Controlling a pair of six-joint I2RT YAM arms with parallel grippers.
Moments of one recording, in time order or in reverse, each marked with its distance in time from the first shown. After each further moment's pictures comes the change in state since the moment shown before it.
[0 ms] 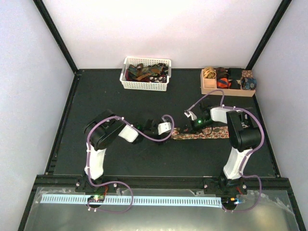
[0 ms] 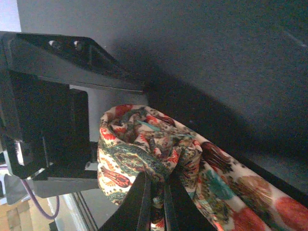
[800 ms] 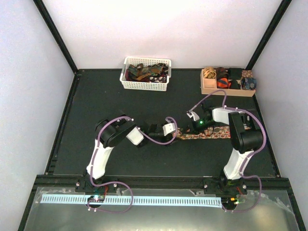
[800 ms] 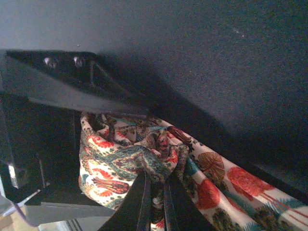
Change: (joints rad) left arm -0.056 0.140 0.017 0.313 0.005 -0.156; right arm -0.019 -0.041 -0.029 -0.013 0.106 -0.014
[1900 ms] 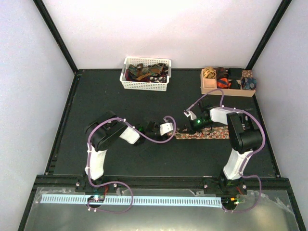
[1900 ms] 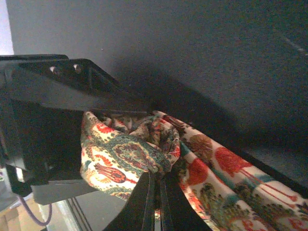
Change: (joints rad) left arm 0.018 -0.142 -0.040 -0.258 -0.093 0.124; right arm 0.032 0.009 0.020 0.026 -0.072 0.045
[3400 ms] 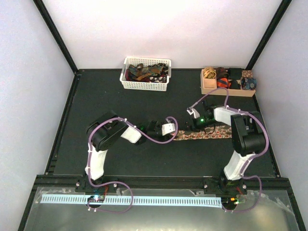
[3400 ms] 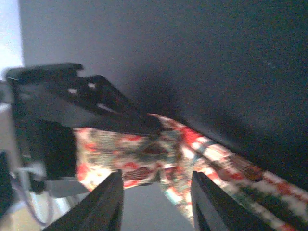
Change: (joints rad) left arm -0.007 0.016 0.032 -0.001 0.040 0.037; right arm -0.035 -0.011 0.009 -0.029 0.016 -0.053
